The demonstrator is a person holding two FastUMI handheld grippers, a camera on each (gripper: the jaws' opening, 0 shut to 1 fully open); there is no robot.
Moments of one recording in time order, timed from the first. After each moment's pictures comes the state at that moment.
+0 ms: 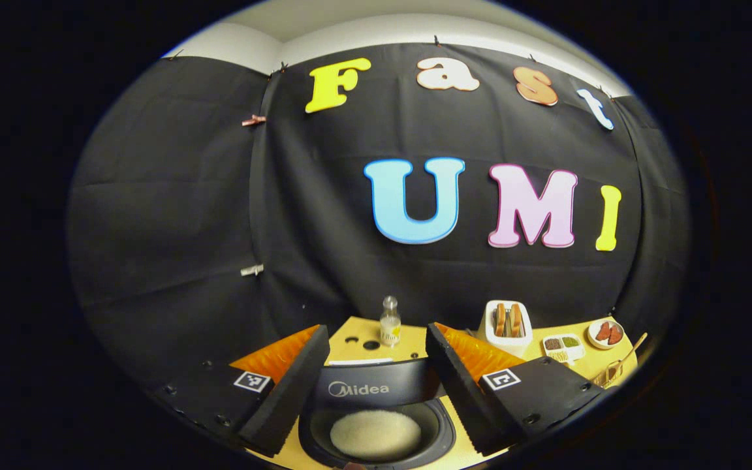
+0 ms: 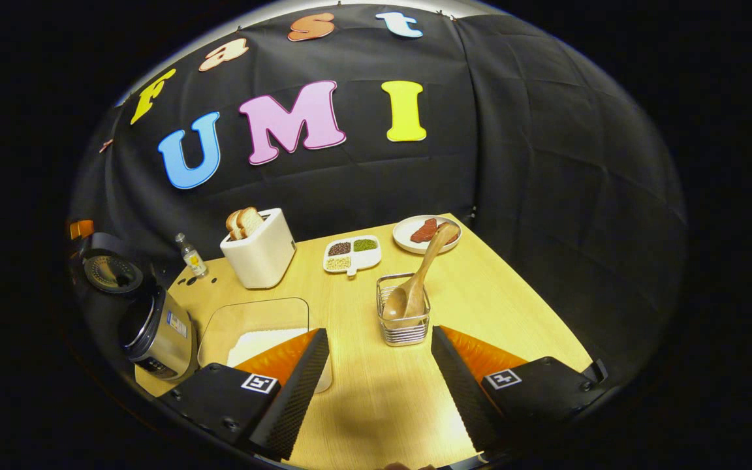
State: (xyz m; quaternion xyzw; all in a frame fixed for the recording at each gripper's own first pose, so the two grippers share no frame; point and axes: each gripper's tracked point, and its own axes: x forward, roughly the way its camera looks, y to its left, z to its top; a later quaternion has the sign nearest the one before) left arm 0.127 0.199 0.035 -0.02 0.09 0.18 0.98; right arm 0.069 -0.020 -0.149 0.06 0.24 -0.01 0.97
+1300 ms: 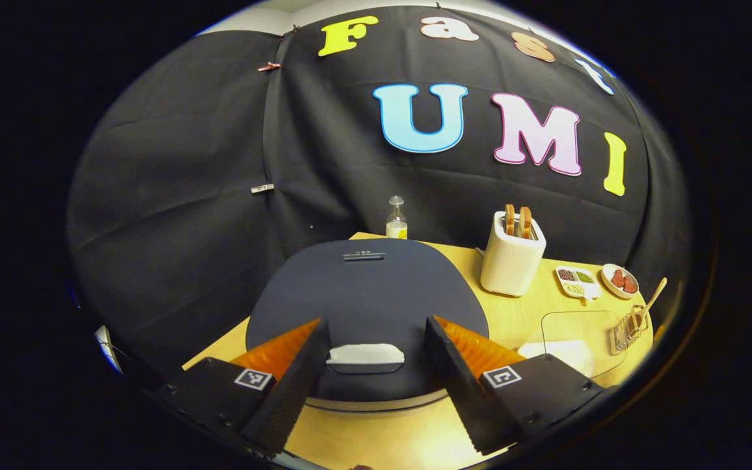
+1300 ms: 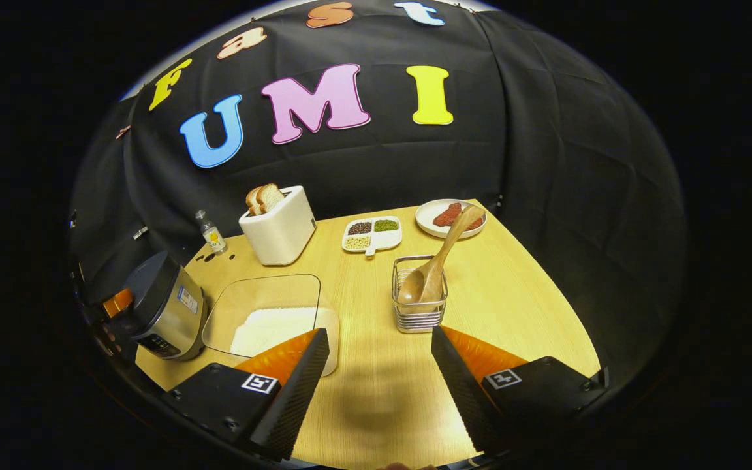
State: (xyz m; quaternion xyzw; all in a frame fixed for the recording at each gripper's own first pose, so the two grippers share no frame) left arm 0.089 0.170 -0.144 -0.04 0.17 0.19 0.97; right arm 0.064 -0.015 -0.170 0.05 0.27 0.05 0.96
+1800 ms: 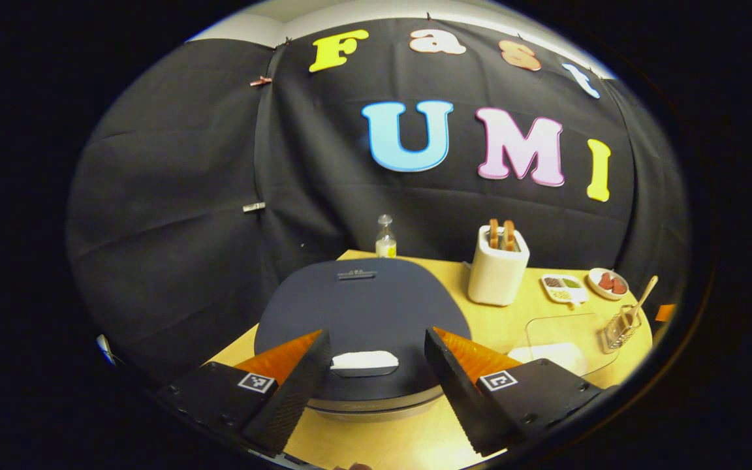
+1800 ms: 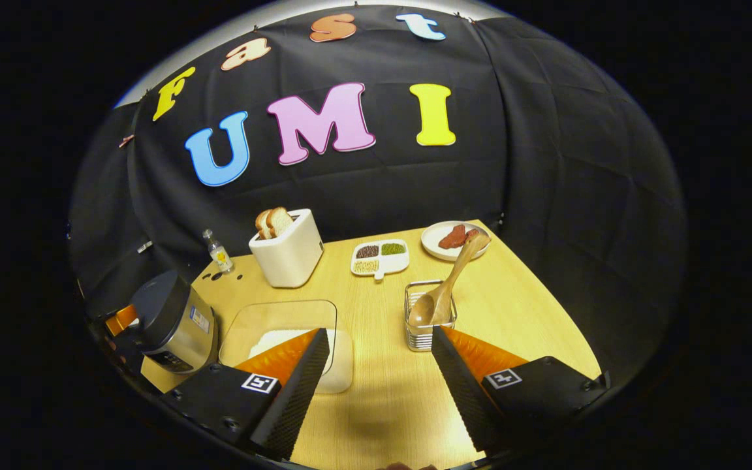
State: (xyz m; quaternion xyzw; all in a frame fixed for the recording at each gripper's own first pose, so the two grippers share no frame) left arm 0.070 0.150 -0.093 -0.03 0.11 0.15 0.98; right arm 0.071 -0.003 -0.114 0.06 0.21 0.04 0.98
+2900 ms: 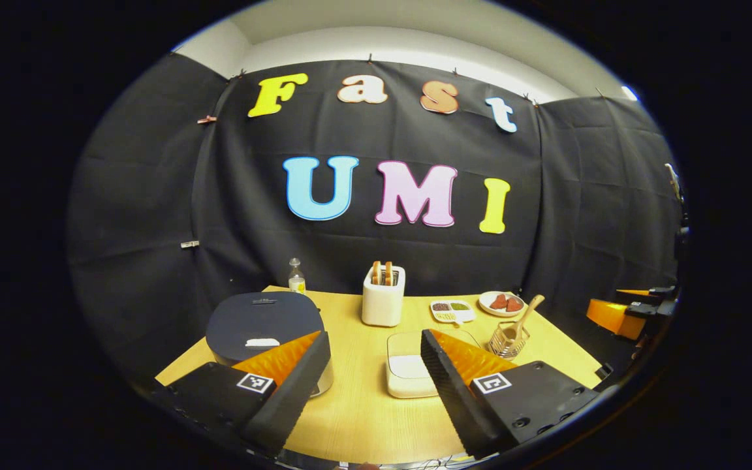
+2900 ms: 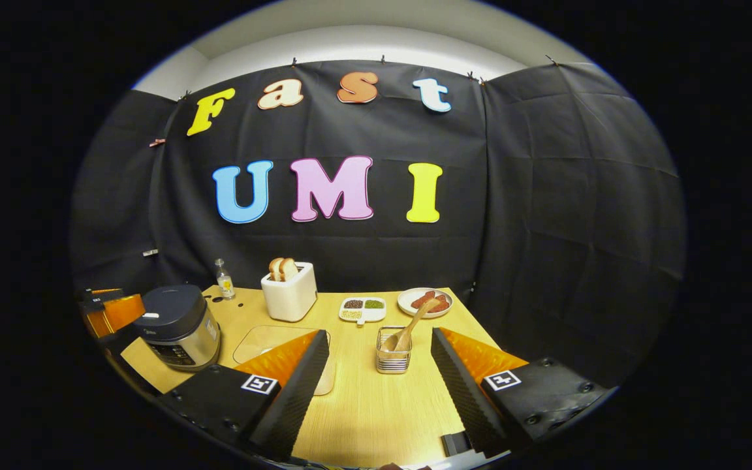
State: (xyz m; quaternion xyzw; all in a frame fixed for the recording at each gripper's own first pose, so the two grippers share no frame) left arm -0.038 -0.020 -0.025 -0.02 0.04 0.00 1.00; right arm -0.038 -0.031 -0.027 0.00 0.07 0.03 1.00
